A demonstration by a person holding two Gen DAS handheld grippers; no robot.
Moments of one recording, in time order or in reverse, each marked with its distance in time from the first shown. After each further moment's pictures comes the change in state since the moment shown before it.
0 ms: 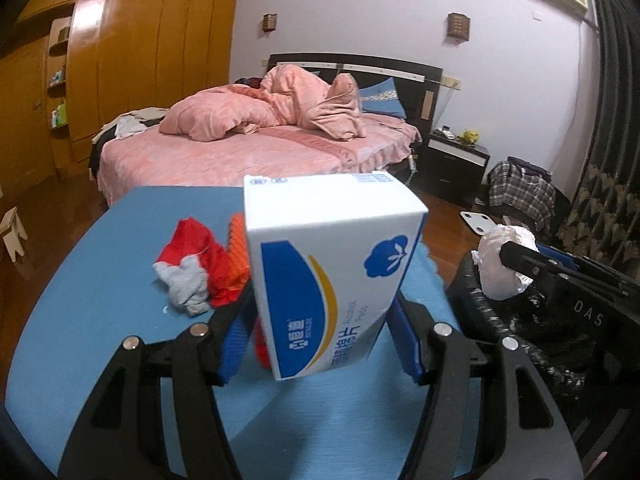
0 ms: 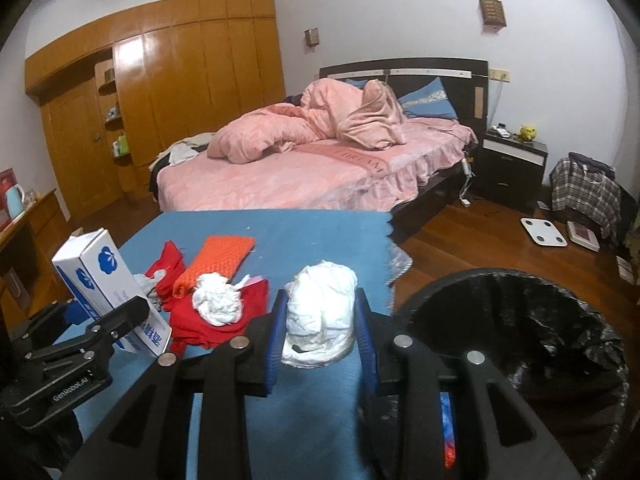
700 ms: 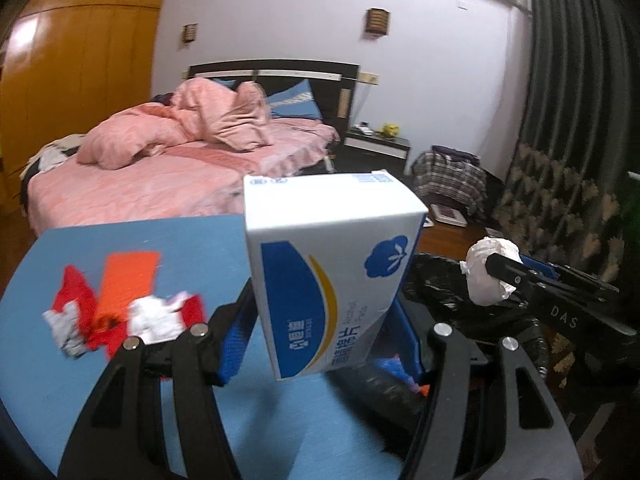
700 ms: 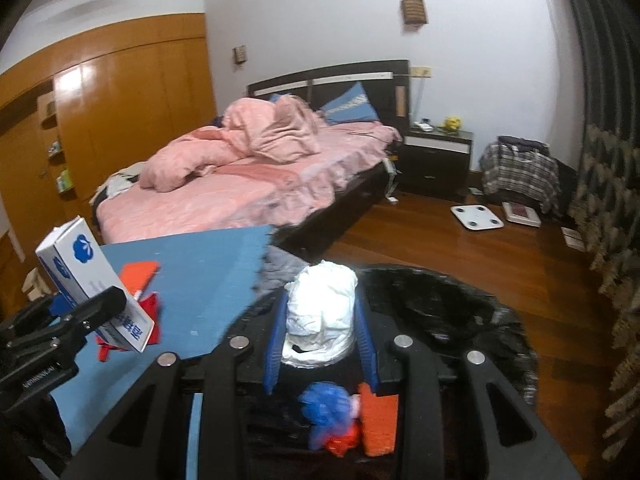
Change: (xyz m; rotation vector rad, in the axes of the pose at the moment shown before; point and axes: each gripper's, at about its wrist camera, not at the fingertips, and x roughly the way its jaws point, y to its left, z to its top) left arm 0.018 -0.129 0.018 0.129 -0.010 -0.257; right arm -0.059 -0.132 -0.008 0.133 -0.043 -0.213
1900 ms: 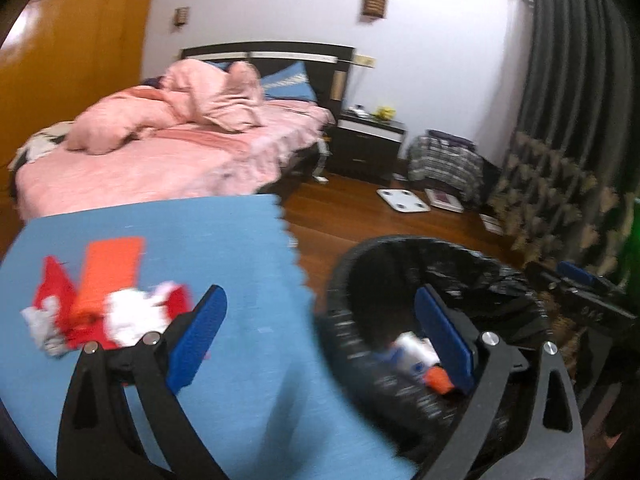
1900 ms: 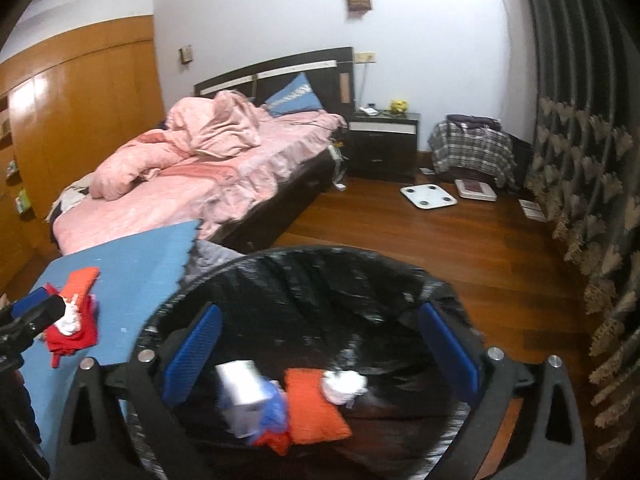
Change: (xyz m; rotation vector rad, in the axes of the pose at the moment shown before) left arm 0.026 0.039 -0.004 -0.023 0.055 0.014; right arm 0.013 -0.050 -0.016 0.080 0.026 -0.126
